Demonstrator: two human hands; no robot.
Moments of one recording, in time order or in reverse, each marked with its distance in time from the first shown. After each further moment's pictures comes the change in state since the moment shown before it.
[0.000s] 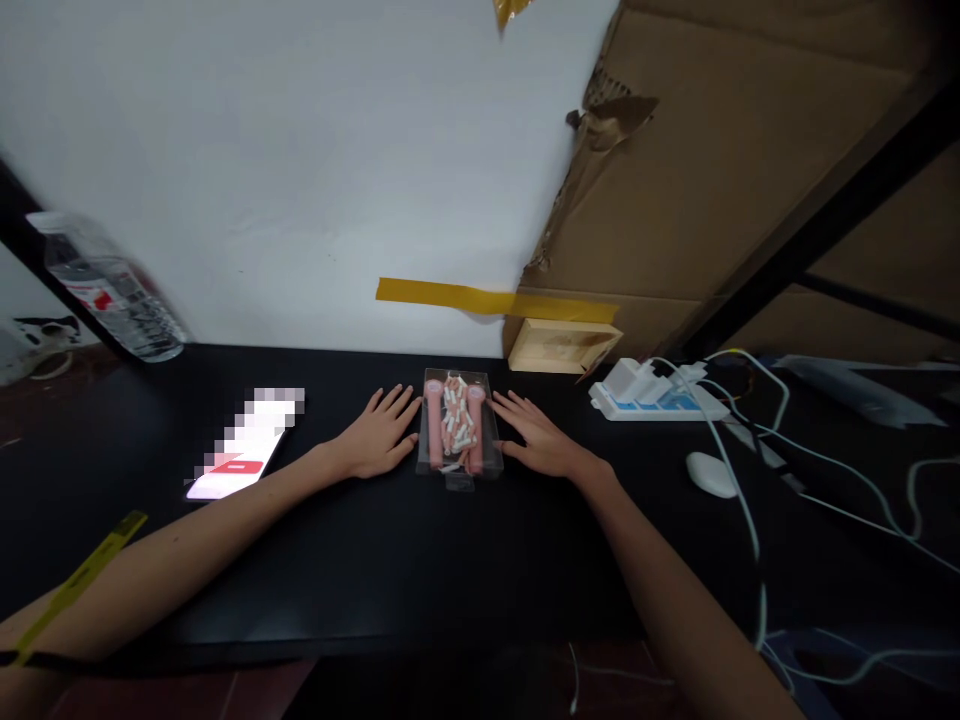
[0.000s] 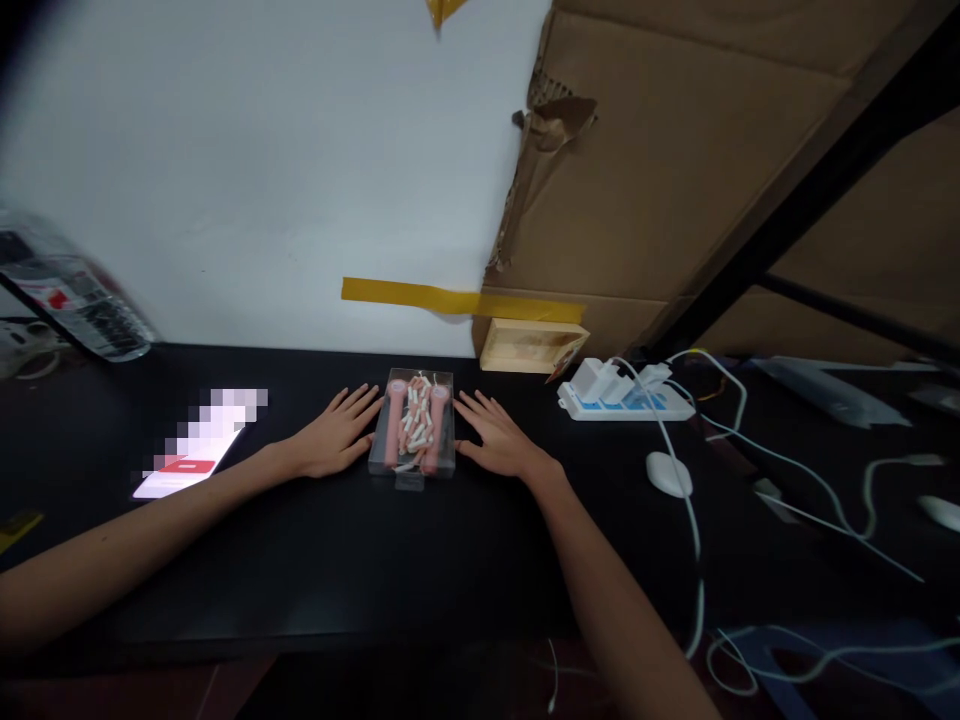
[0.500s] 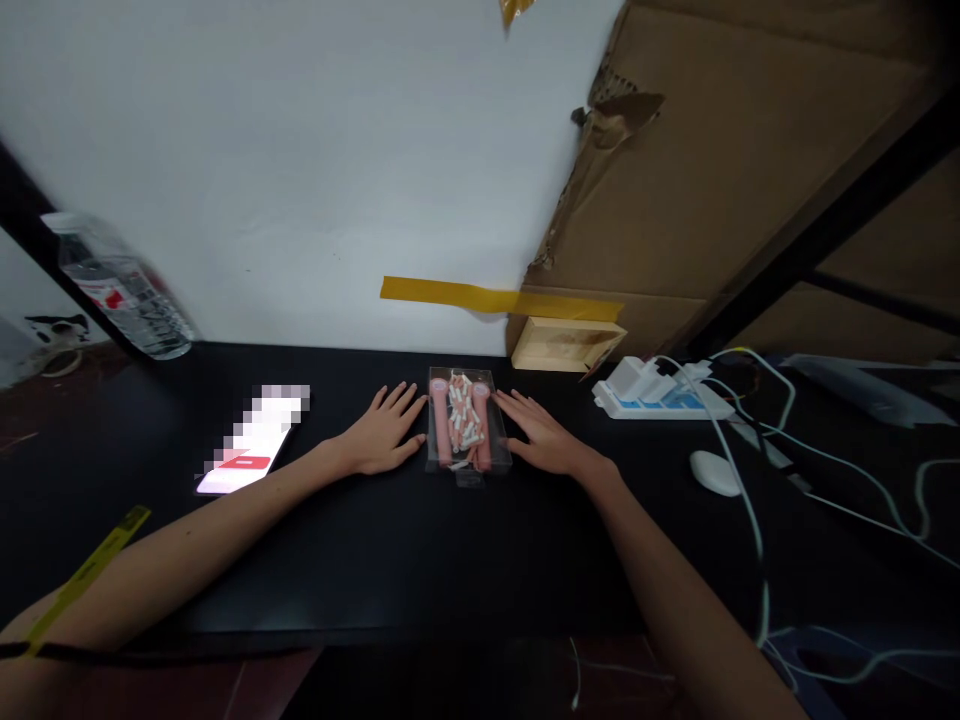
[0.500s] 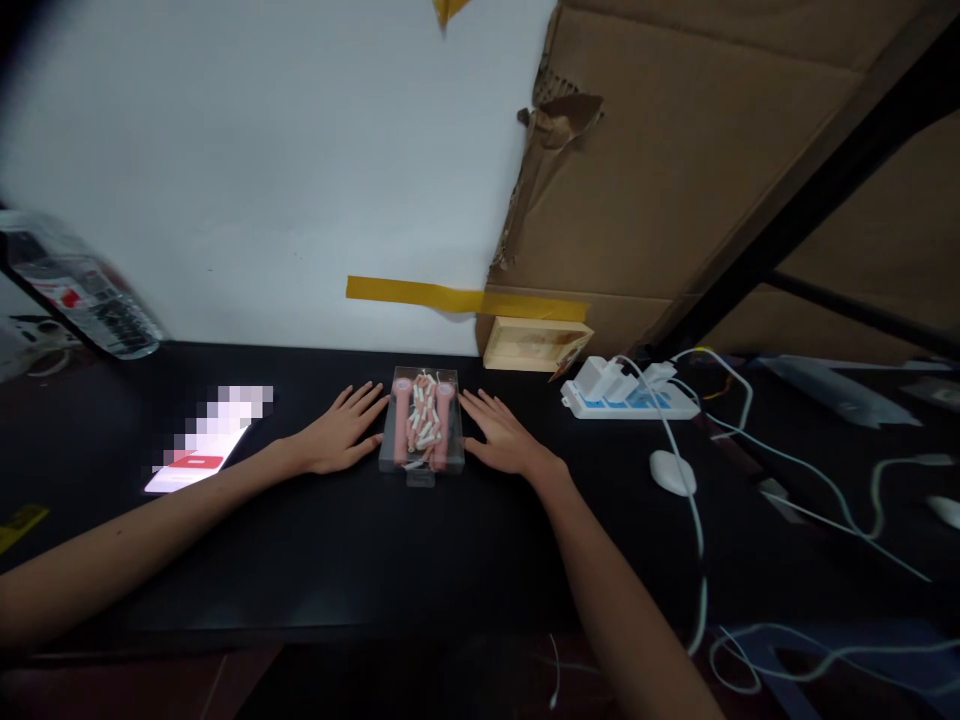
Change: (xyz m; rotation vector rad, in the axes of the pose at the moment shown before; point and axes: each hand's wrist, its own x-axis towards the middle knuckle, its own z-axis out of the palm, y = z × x) left_hand 0.000 0.000 0.001 -0.100 0.059 0.004; right_hand 0.000 0.006 0.003 0.023 0.049 -0.054
